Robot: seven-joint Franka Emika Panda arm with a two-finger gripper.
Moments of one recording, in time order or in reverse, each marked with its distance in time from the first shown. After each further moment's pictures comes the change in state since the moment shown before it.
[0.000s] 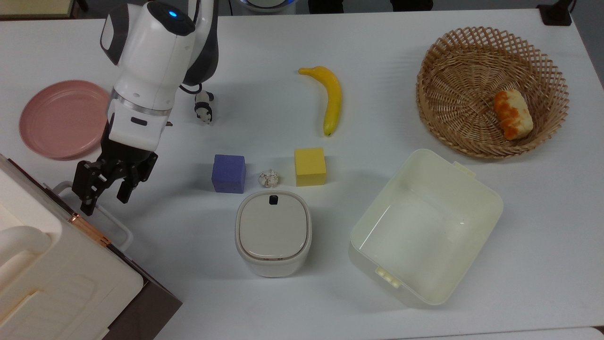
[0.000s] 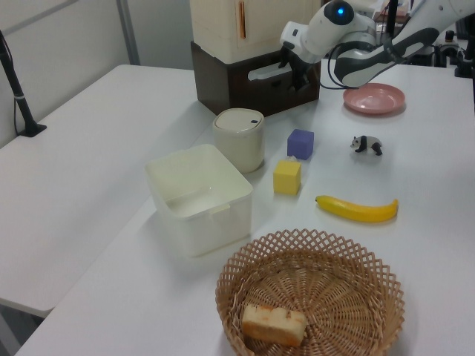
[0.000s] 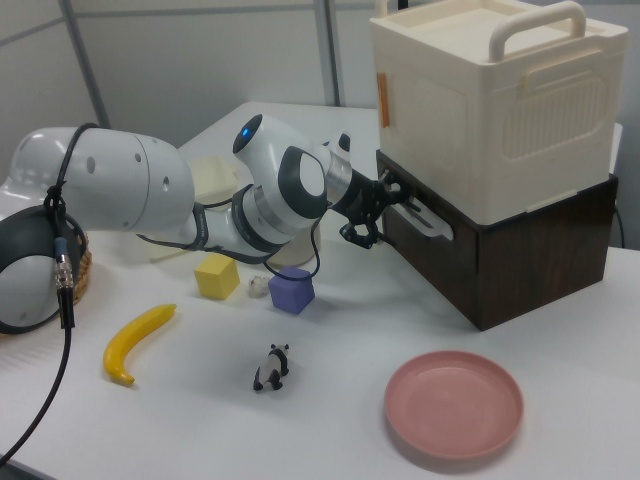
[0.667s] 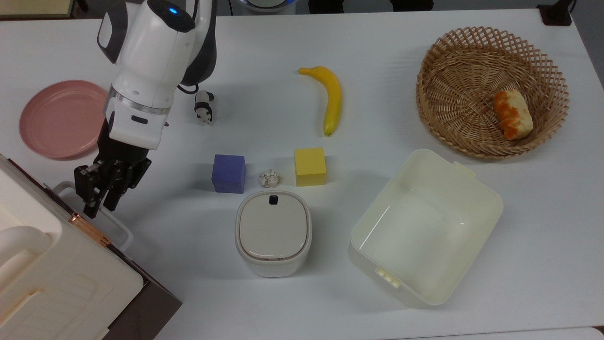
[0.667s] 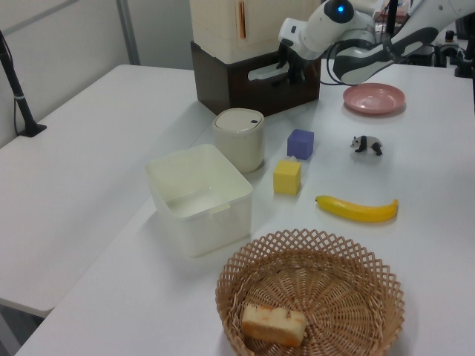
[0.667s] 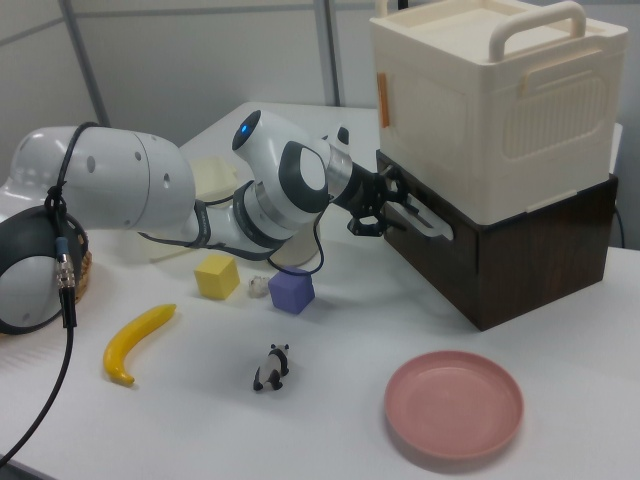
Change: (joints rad) arm 0.000 0.007 0.000 0.027 -0.021 0.010 -0.022
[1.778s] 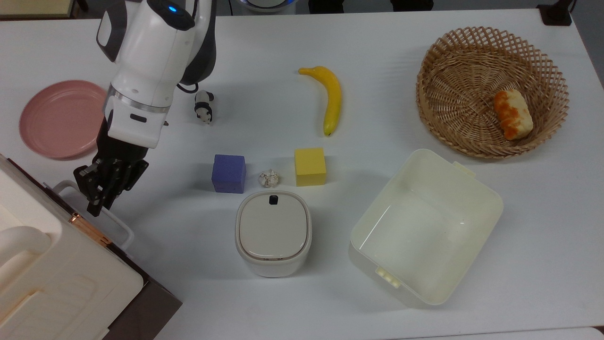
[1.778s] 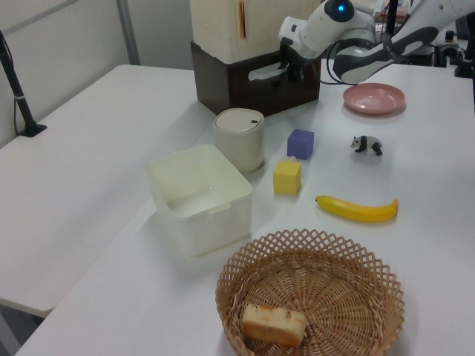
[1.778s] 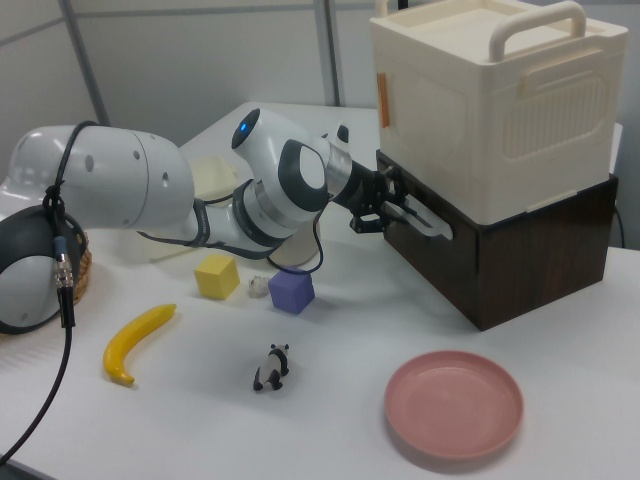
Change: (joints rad) arm -0.001 -0.006 0.001 -0.002 0.000 0.001 0.010
